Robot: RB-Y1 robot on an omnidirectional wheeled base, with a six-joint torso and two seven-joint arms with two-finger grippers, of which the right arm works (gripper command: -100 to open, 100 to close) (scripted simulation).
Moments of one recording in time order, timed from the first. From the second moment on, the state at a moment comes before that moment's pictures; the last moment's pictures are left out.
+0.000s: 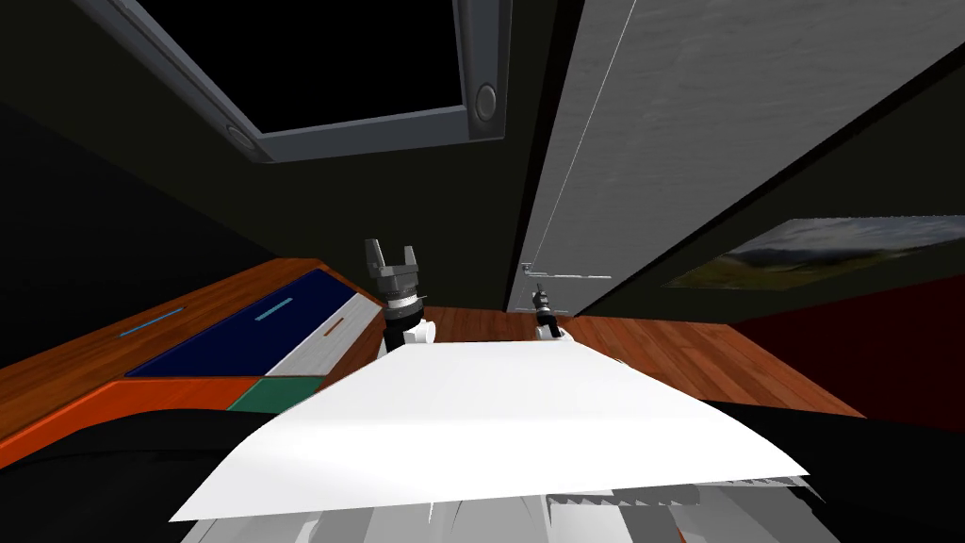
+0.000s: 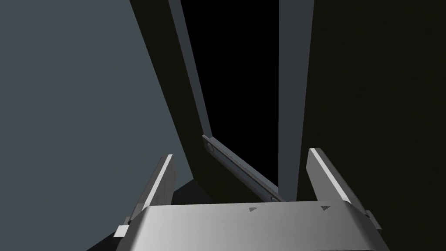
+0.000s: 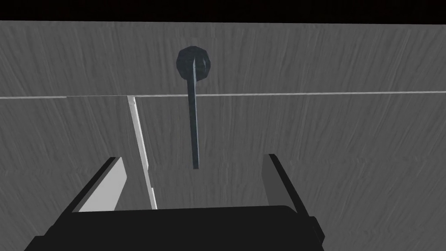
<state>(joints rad) -0.17 -0.19 -0.05 -0.55 -0.11 -0.86 -0.11</state>
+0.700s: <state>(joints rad) -0.10 -0.27 -0.08 -0.54 -0.13 -0.91 -0.18</state>
